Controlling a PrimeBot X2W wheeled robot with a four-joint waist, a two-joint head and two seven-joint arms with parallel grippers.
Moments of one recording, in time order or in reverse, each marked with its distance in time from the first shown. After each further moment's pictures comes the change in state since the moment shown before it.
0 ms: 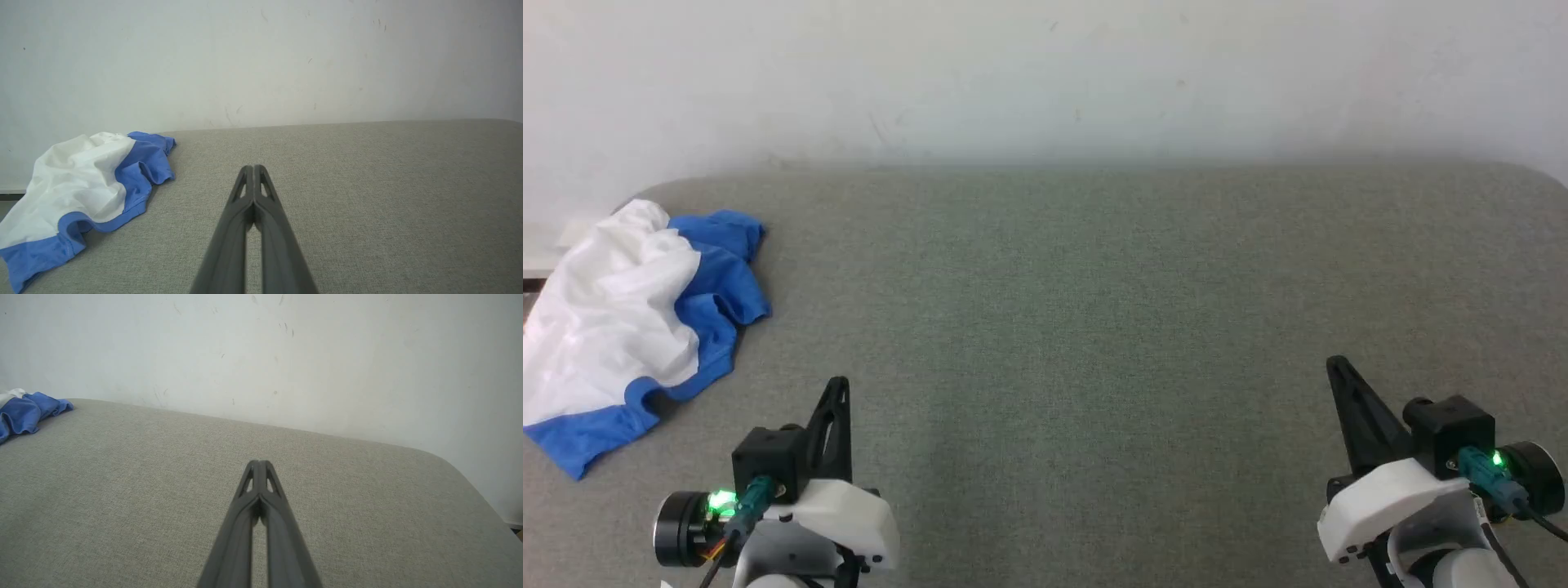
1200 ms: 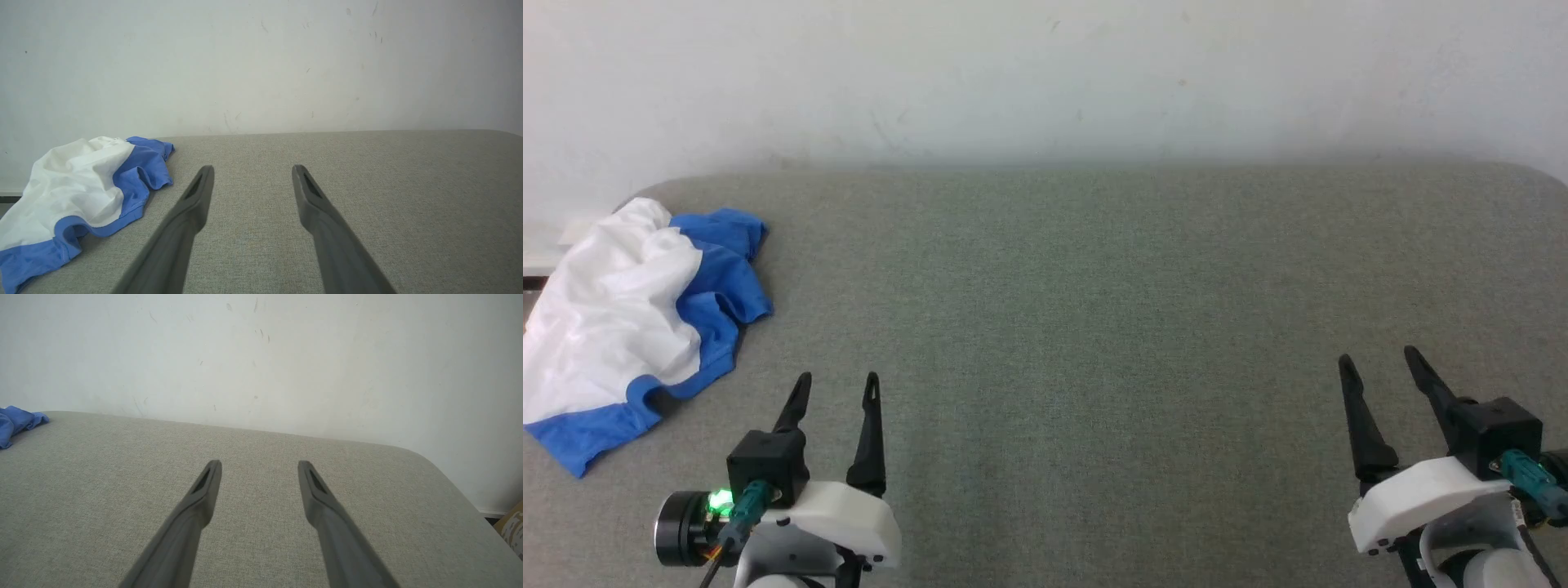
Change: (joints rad) left arm 0.002 0.000 -0.006 -0.006 -0.023 0.003 -0.029; right arm 0.001 -0.001 -0.069 0.007 0.011 0.000 -0.031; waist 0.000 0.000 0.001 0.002
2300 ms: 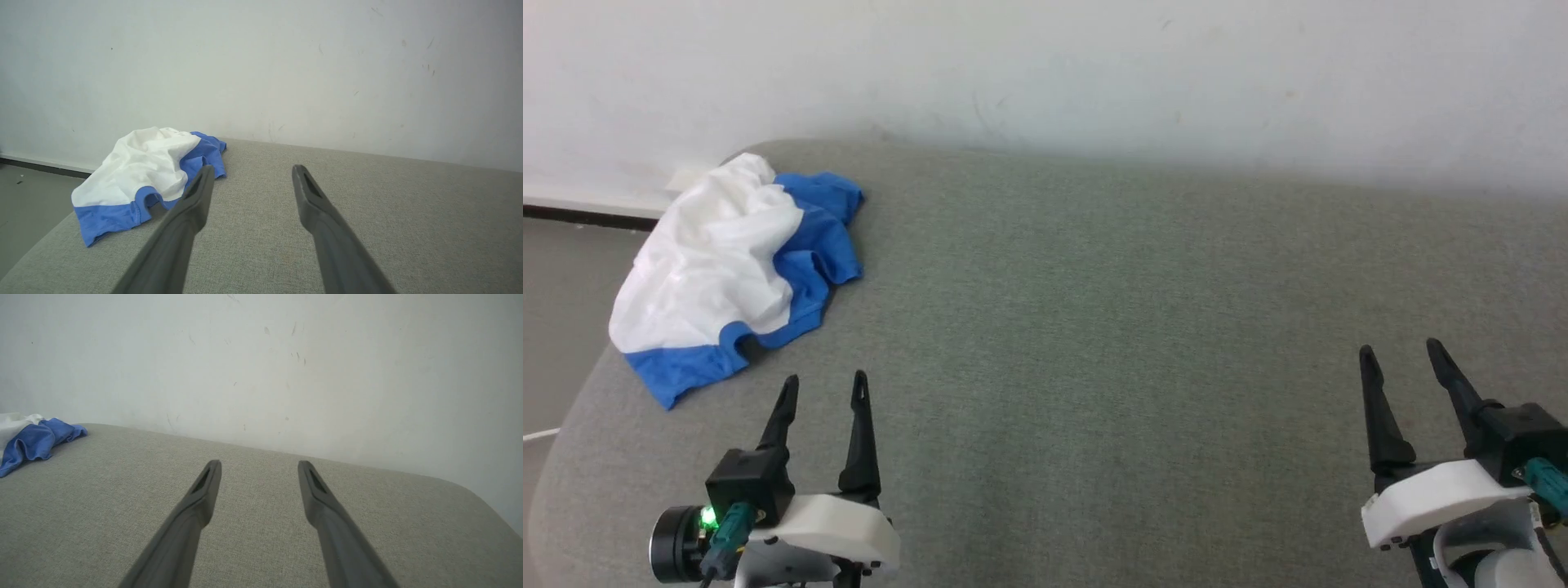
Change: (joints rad) left arm 0.028 0.000 -0.012 -0.025 -0.063 0.043 -0.071; right arm -0.001 0.000 -0.037 0.004 0.007 0.000 -0.069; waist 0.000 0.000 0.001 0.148
